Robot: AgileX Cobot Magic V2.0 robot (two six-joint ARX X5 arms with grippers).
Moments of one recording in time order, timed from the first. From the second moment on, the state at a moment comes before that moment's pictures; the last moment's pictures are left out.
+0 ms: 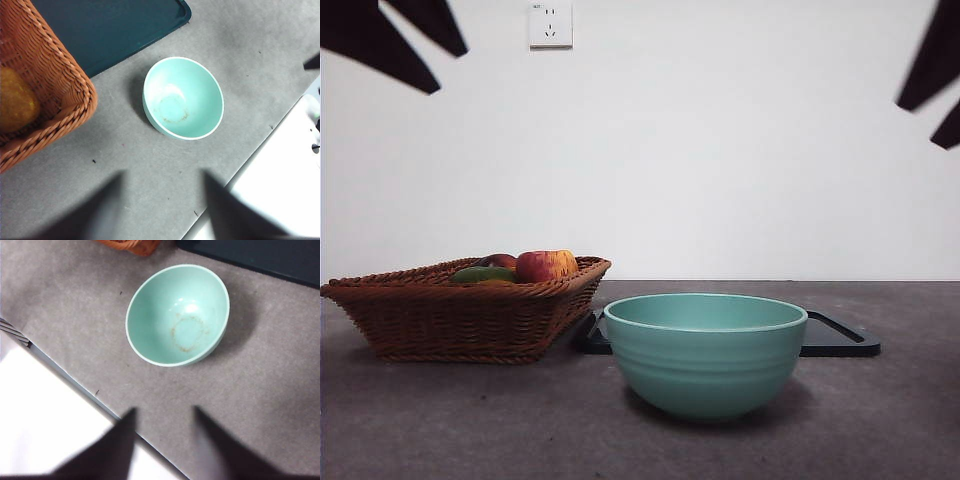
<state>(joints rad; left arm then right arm) -0.50 1.04 1.03 -0.86 0.42 -0.01 0.64 0.72 0.73 -0.82 -0.28 0.34</state>
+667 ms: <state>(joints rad) -0.50 1.04 1.03 -0.86 0.42 -0.01 0.64 0.72 0.73 -0.81 -0.28 0.32</state>
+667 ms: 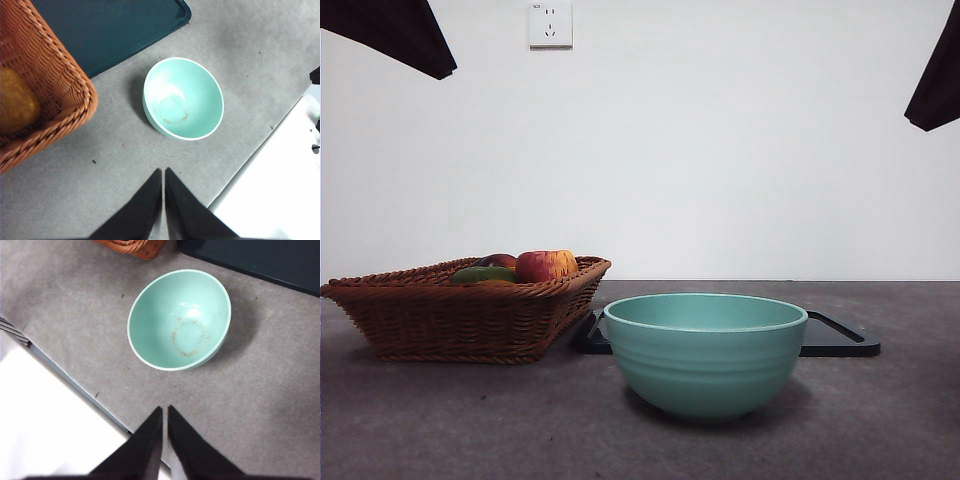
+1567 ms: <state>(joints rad) -0.28 0.80 1.02 -0.48 0.34 0.07 0.64 0.72 0.73 -0.80 -0.28 0.32</state>
